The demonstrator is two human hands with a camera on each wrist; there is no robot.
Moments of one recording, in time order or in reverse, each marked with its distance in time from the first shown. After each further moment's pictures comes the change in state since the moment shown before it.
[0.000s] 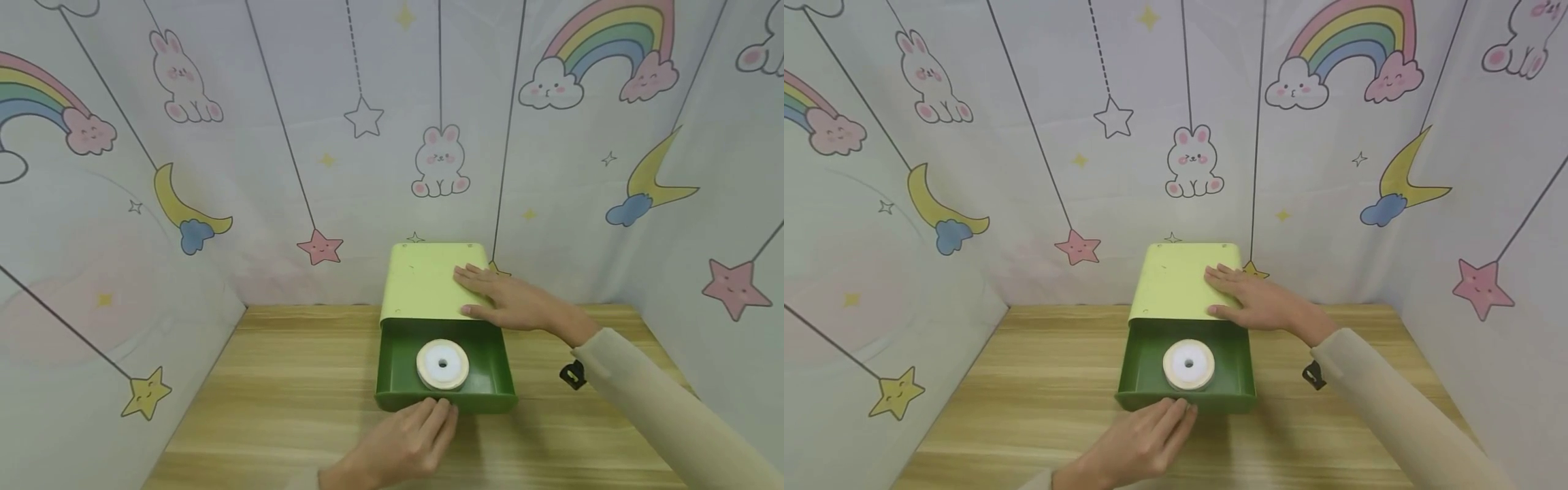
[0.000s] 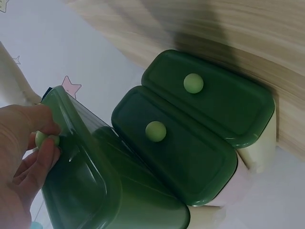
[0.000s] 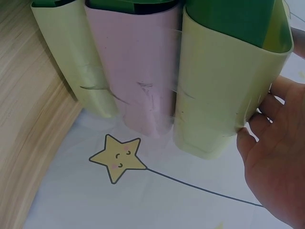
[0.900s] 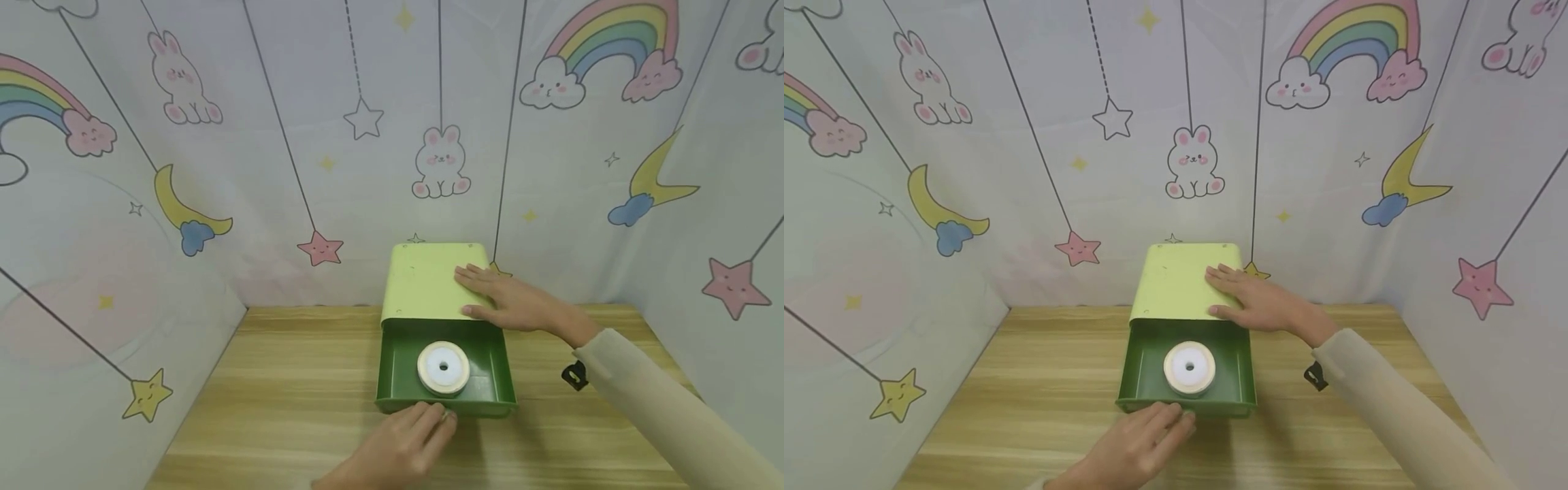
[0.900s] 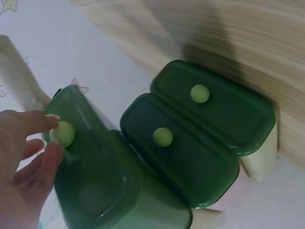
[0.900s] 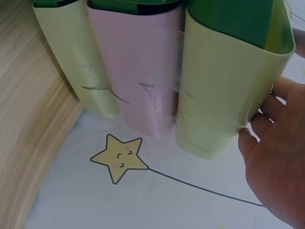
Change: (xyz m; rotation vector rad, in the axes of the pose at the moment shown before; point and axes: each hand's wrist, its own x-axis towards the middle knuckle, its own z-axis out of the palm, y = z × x) left_hand 0.001 0.001 -0.006 -0.215 0.024 -0.156; right_hand 0.001 0.005 0.000 0.009 0.004 -0.004
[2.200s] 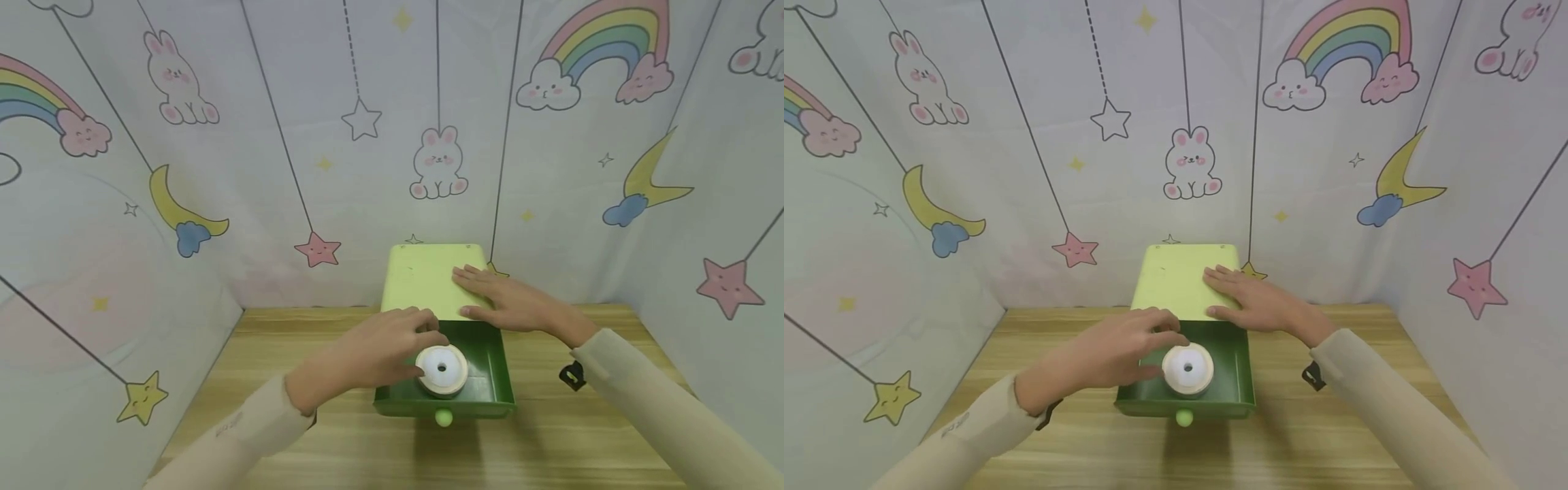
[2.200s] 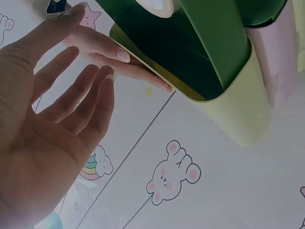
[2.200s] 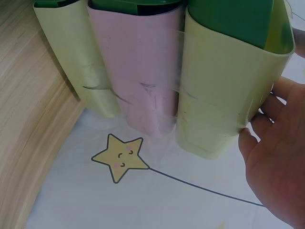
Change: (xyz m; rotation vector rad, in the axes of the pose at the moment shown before) left_hand 0.066 -0.116 -0.036 -0.424 -0.600 -0.171; right_hand -0.001 -0.001 0.001 0.024 -0.007 0.011
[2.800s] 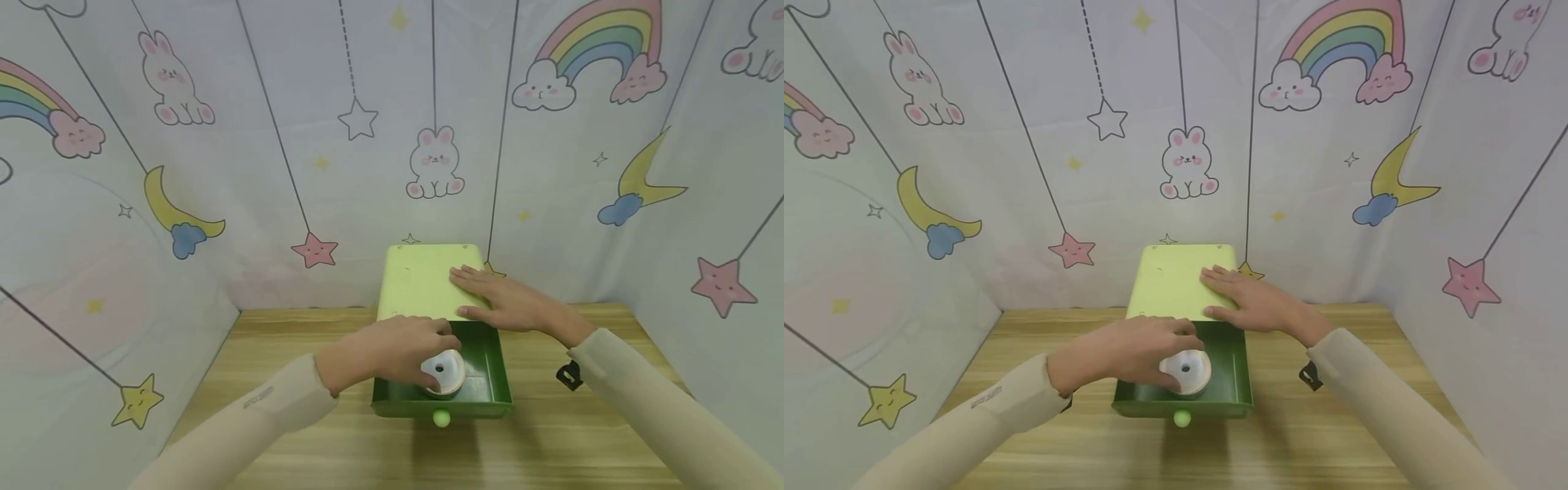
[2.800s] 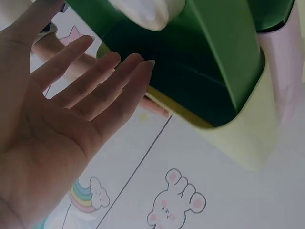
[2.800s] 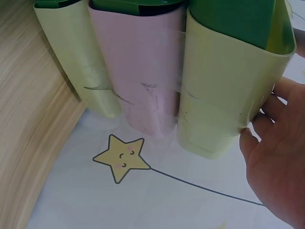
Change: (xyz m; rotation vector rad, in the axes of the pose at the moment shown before) left_hand 0.035 0.001 0.012 -0.016 -0.372 -0.066; right_hand -0.001 -0.002 0.001 -0.015 -0.006 0.004
